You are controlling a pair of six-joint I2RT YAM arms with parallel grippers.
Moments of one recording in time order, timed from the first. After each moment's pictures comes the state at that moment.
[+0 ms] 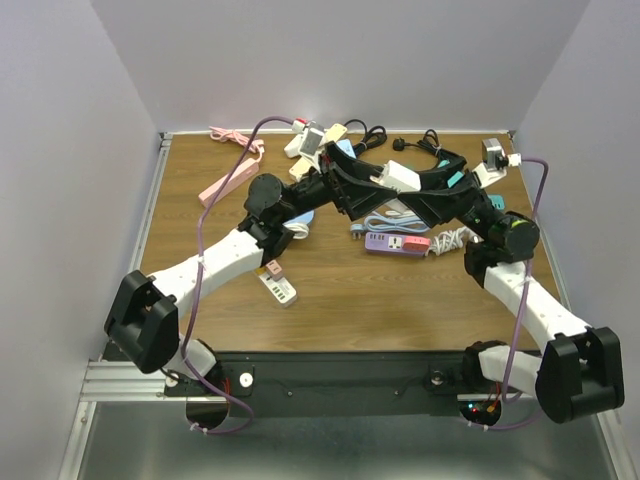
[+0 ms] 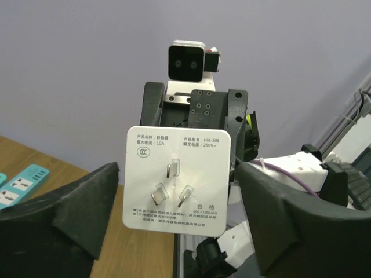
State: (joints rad) left arm -0.74 1.45 1.09 0.89 0.57 -0.84; right arm 0.21 1.12 0.69 1.31 -0.77 1.15
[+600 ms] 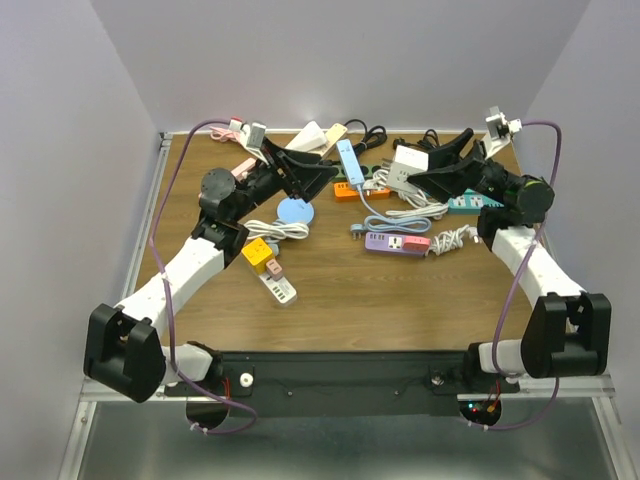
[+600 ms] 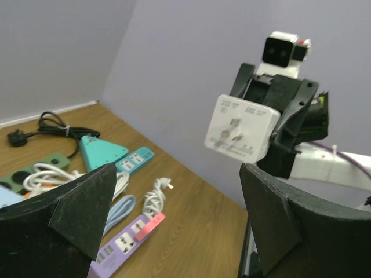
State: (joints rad) left arm -0.45 1.26 0.95 0.69 0.54 -0.72; right arm 0.04 1.32 0.91 1.29 -1.07 1.09
